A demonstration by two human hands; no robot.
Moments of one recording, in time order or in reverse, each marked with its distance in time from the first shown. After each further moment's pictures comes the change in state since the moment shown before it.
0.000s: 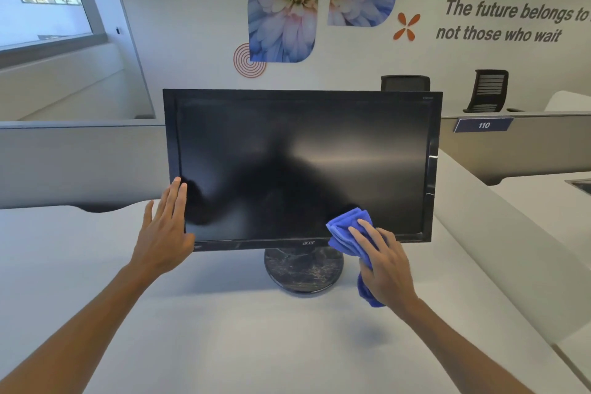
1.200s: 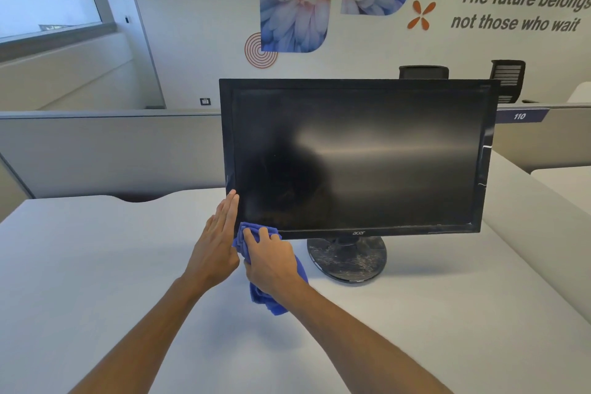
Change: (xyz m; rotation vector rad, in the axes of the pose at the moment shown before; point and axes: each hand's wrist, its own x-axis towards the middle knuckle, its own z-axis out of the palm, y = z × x) left_hand -0.037 -0.033 0.029 -0.446 -0.076 0.060; right_hand 0.088 -0.309 0.070 0.065 -0.683 0.005
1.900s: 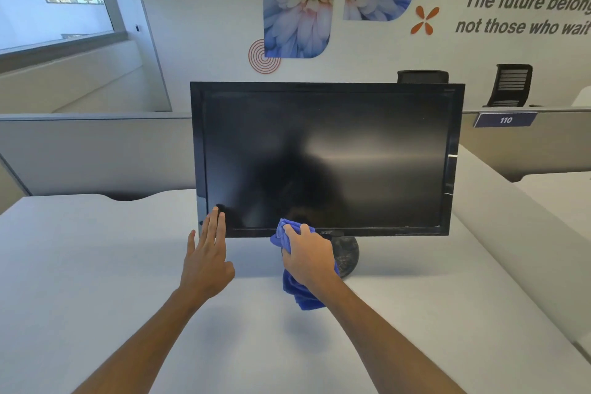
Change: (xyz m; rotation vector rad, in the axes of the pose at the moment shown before) left_hand -0.016 0.053 0.044 0.372 -0.022 -0.215; right_hand -0.056 0.128 -0.030 0.101 0.111 0.122
